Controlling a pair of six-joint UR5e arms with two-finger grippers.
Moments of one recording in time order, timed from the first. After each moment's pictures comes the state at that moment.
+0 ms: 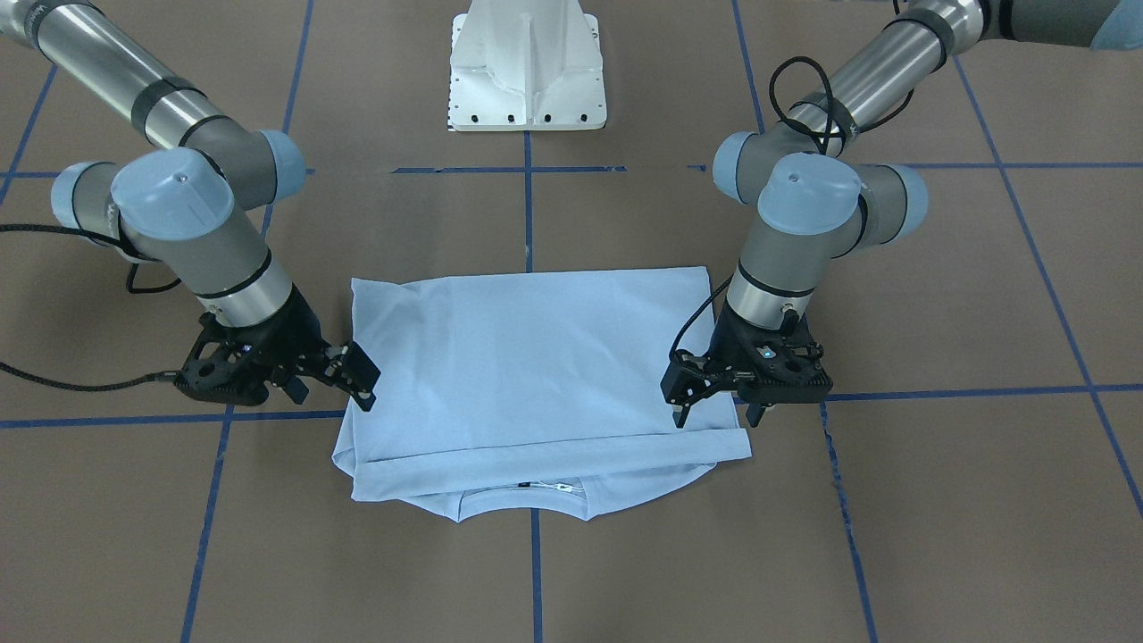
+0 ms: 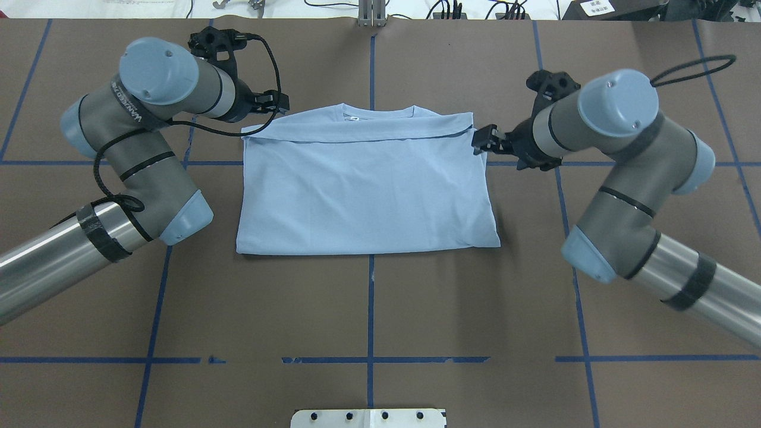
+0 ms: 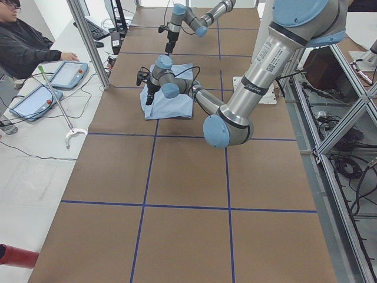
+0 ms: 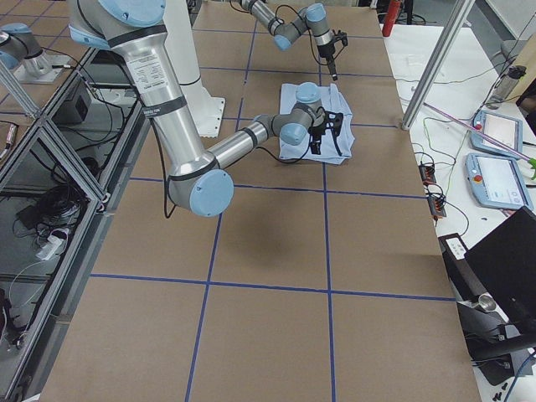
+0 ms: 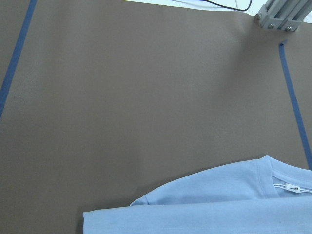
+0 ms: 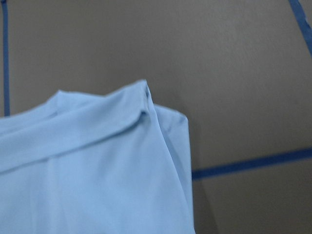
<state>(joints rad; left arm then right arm) -0.78 -2.17 -1.47 -2.09 -1.78 -1.14 0.74 -1.21 1.69 -1.09 1.93 1.38</state>
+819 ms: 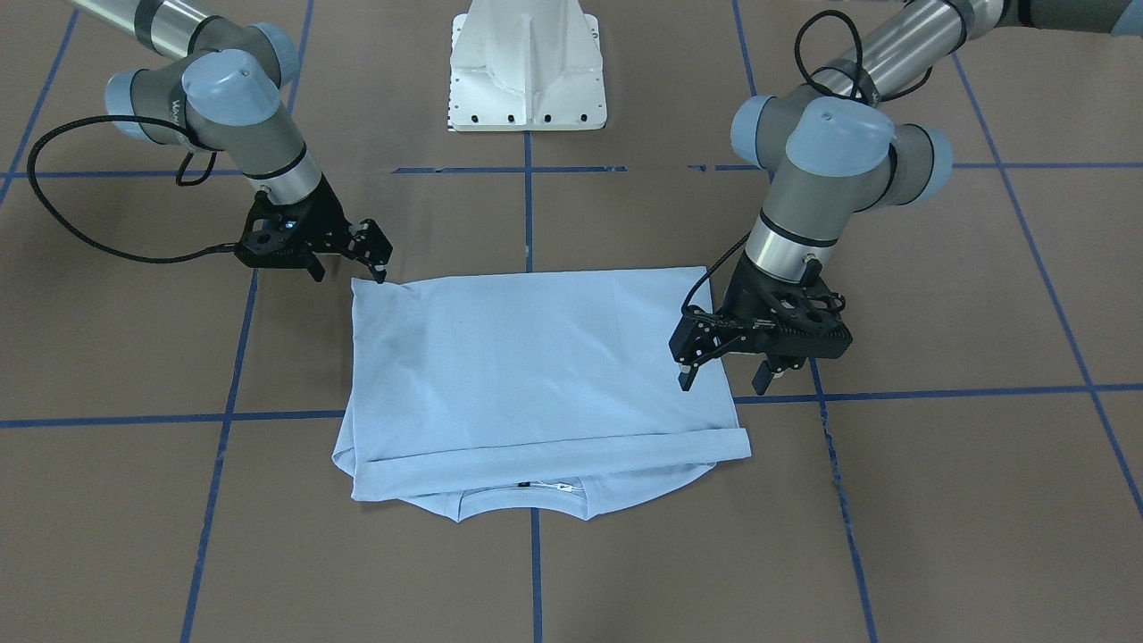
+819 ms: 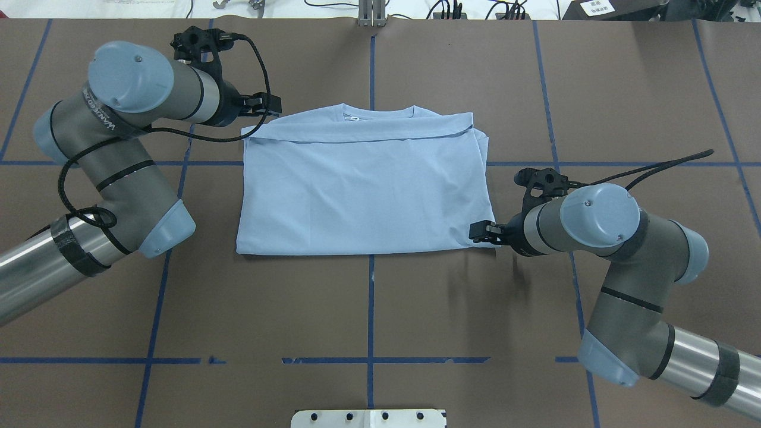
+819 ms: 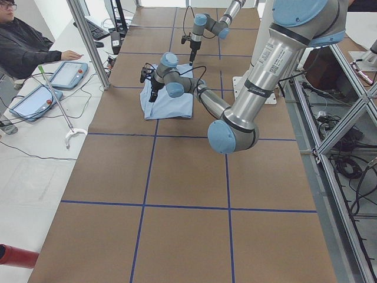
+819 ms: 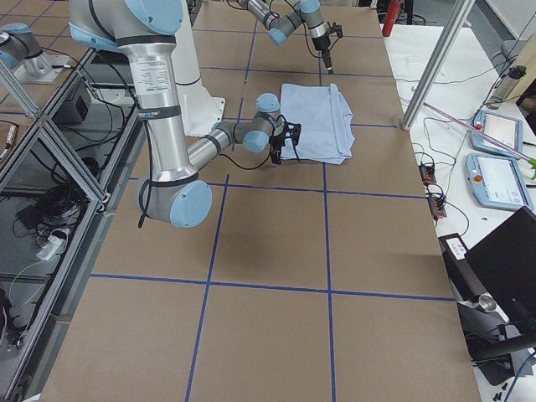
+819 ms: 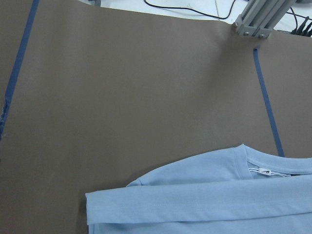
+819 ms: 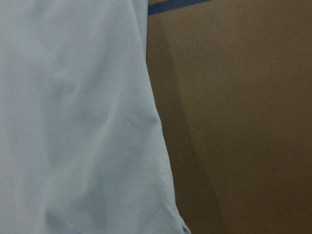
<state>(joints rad) -0.78 -2.12 -1.56 -2.08 -1.78 -1.14 0.52 -1.33 1.79 -1.13 1.80 1.41</state>
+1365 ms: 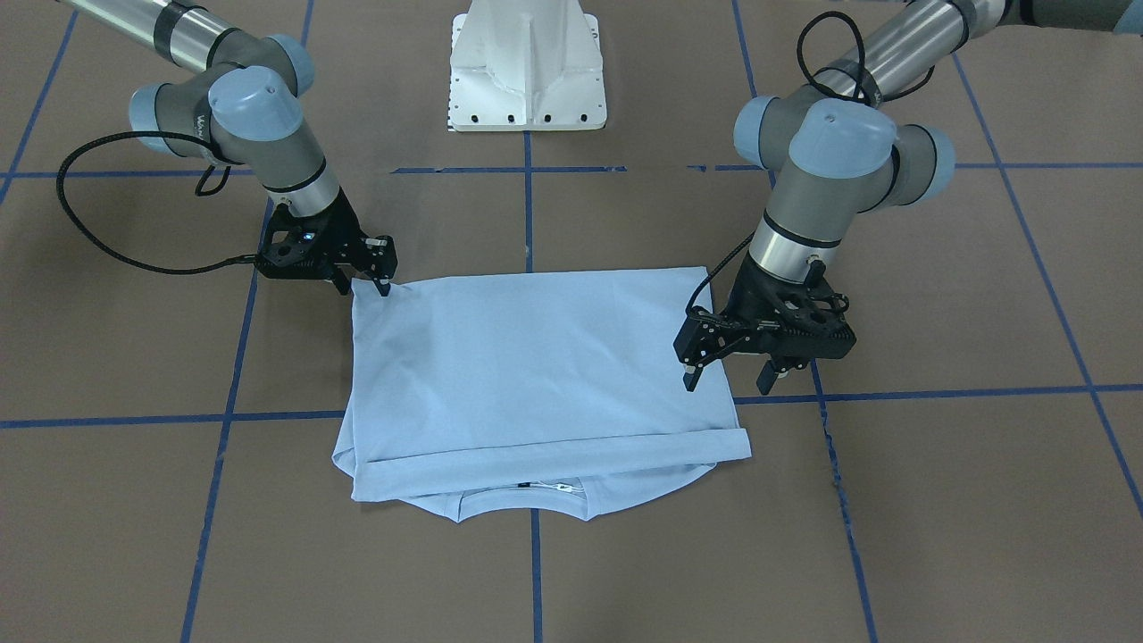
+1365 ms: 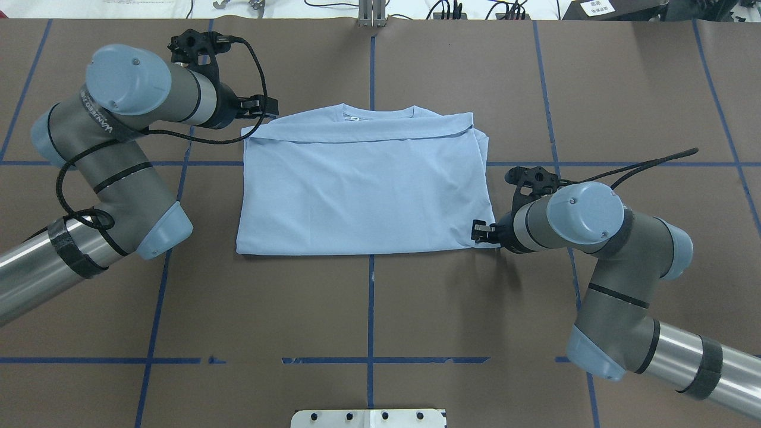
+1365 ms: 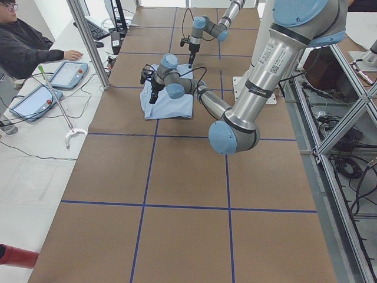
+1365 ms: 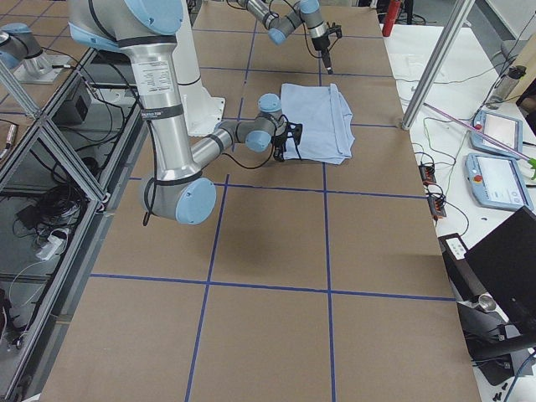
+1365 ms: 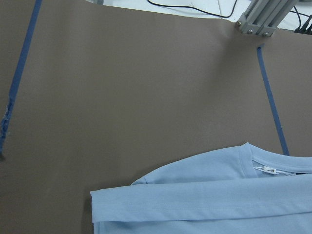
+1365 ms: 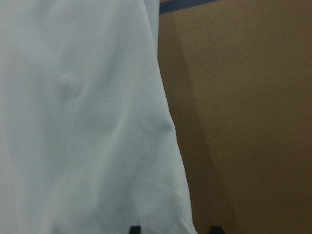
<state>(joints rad) -0.78 -2.11 -1.56 -2.09 -1.78 -1.14 0.53 -1.30 1.76 -1.12 1.79 1.40</state>
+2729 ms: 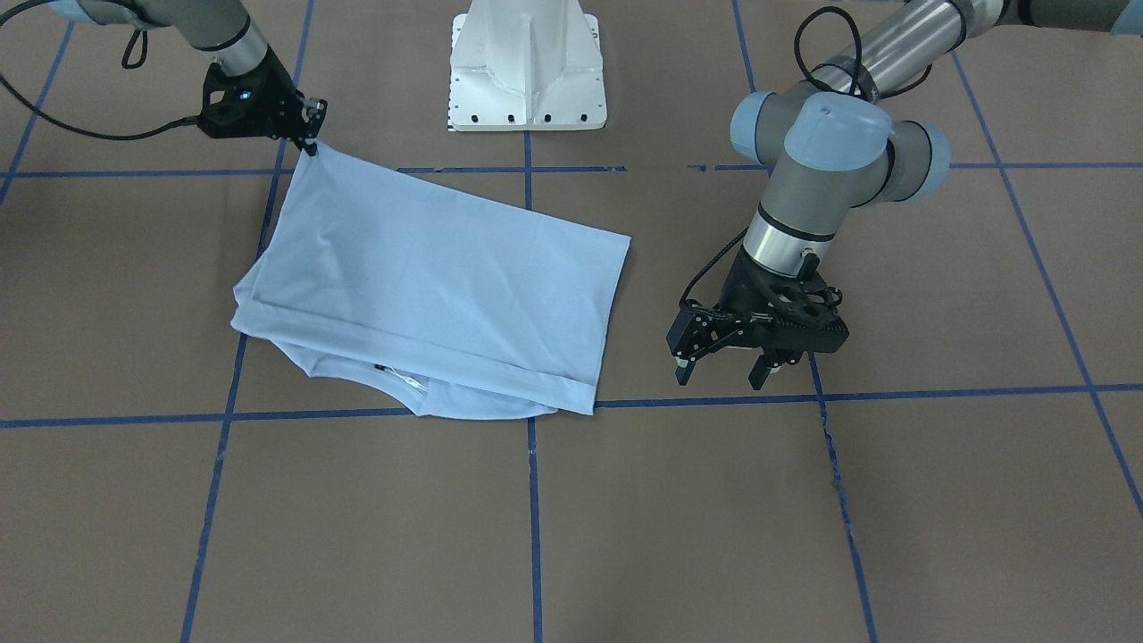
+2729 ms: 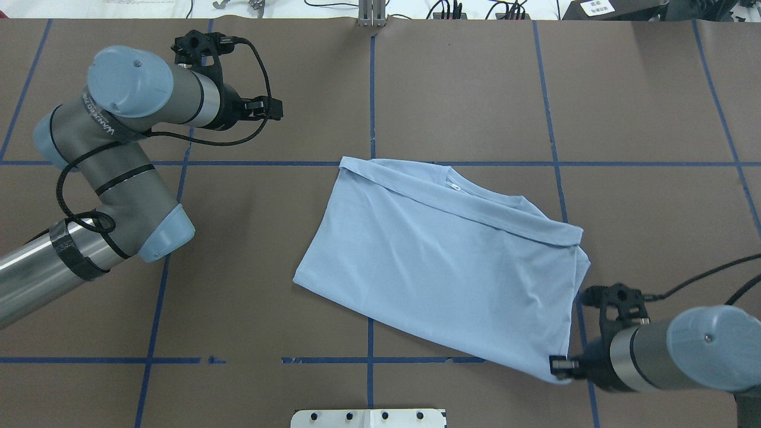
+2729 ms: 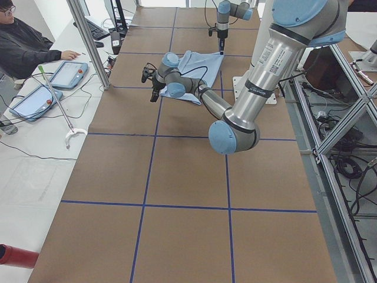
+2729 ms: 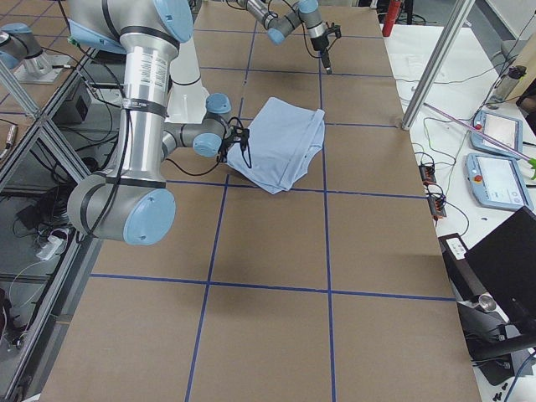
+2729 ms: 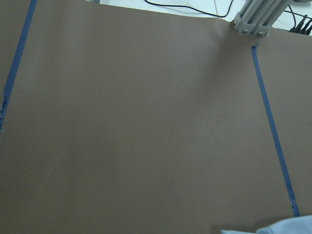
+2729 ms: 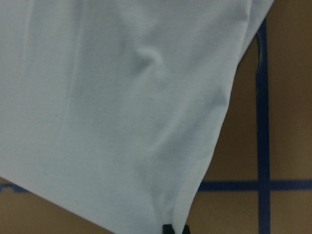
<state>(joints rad) -0.77 -2.11 -1.58 -2.09 -1.78 -1.14 0.17 -1.79 2.21 -1.13 1.81 1.54</state>
